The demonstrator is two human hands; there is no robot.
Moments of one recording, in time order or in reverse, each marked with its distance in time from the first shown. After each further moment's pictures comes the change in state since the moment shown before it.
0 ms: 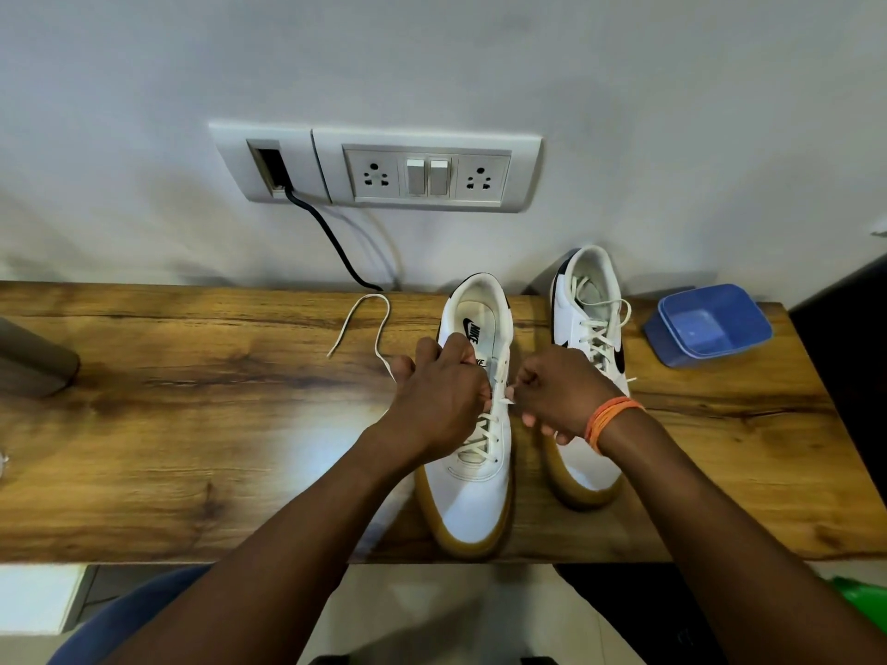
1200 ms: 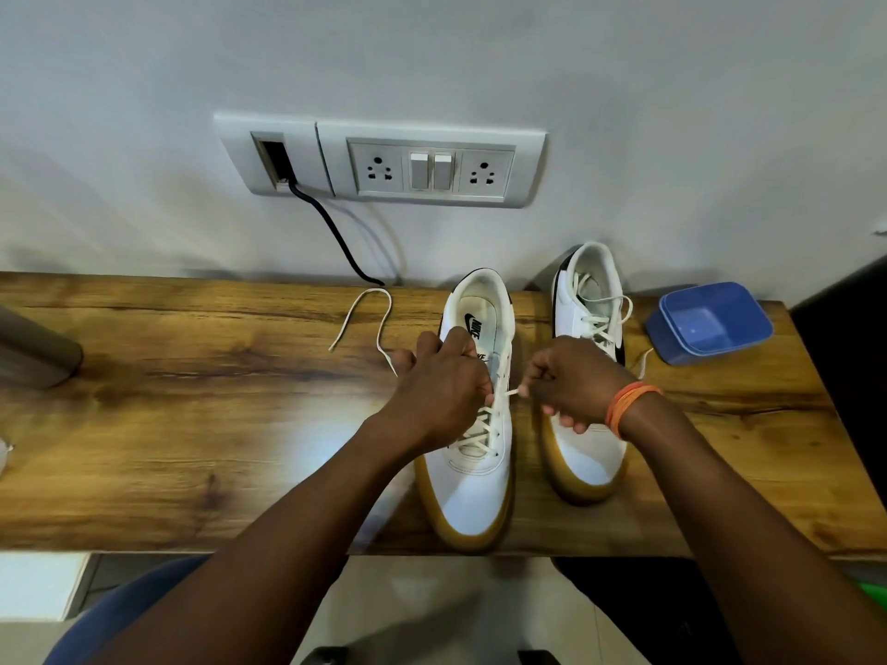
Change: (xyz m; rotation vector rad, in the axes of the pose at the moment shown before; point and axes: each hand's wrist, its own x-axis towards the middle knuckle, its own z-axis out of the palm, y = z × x) left_hand 0.001 0.000 -0.004 -0.060 -0.021 -0.020; right_hand 0.004 0.012 -0.014 0.001 -0.040 0.001
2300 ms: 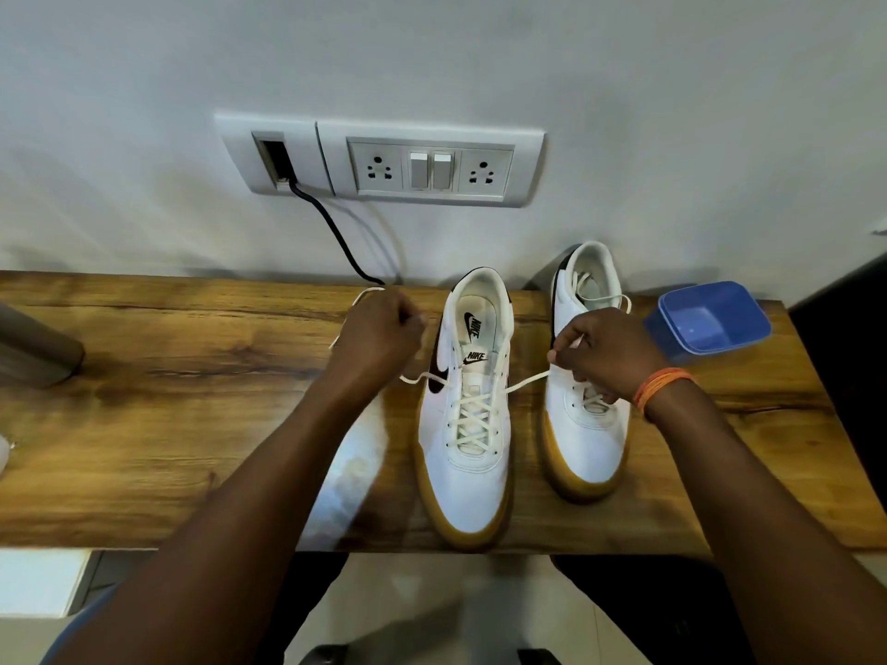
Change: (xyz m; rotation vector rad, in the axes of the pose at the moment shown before) left_hand 0.010 -0.040 -0.046 -0.418 0.243 -0.324; right_hand 0.005 0.017 -0.023 0.026 0.284 -0.029
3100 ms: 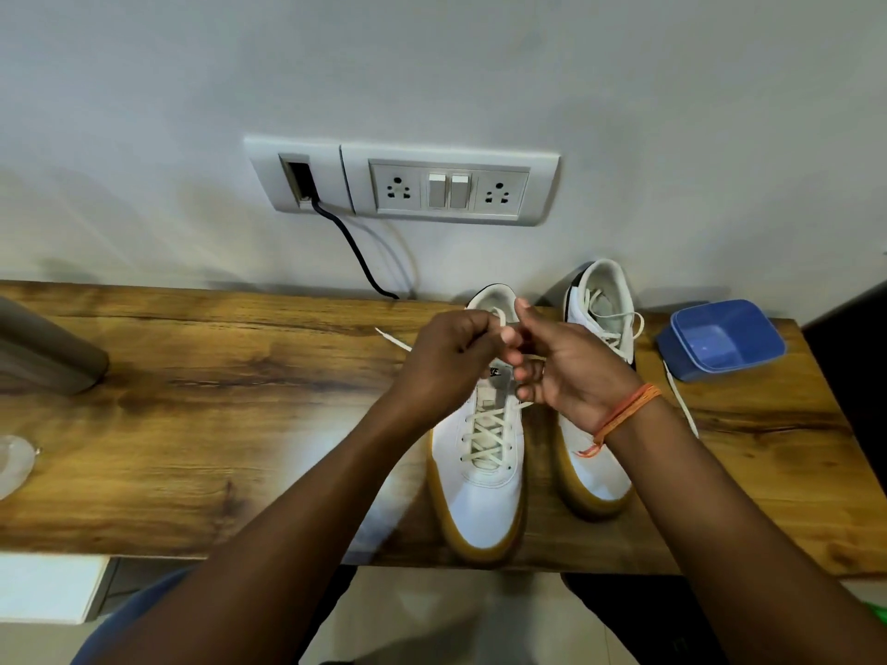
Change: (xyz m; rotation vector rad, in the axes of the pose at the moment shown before) left_hand -0.024 0.030 0.019 -0.573 -0.180 0.254; right_hand -0.012 -0.058 0.027 1.054 -0.304 0.131
